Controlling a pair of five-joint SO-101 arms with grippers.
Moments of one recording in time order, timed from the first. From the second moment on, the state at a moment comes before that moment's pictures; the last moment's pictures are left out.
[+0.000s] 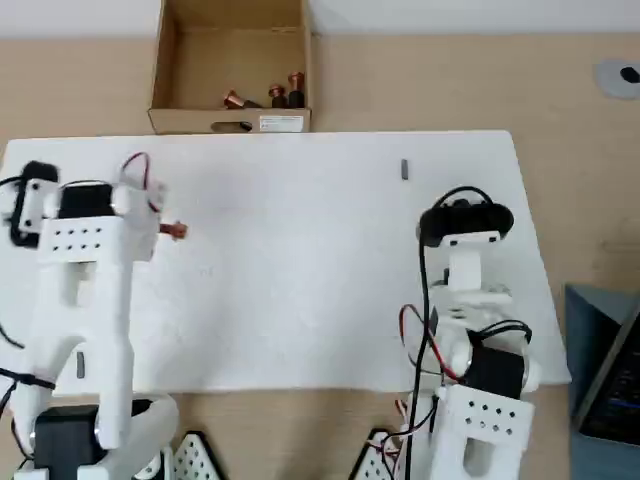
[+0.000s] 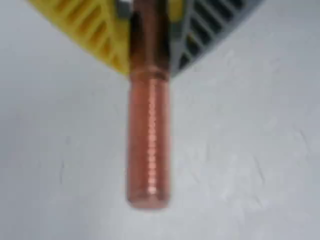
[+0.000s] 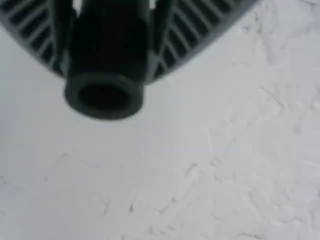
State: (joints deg) left arm -8.7 -20.9 27.1 67.4 66.2; right arm 10.3 -77.8 72.3 66.9 6.5
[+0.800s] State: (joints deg) left arm -14.9 -21.9 28.8 67.3 61.6; right arm 10.3 -77.8 72.3 66.9 6.5
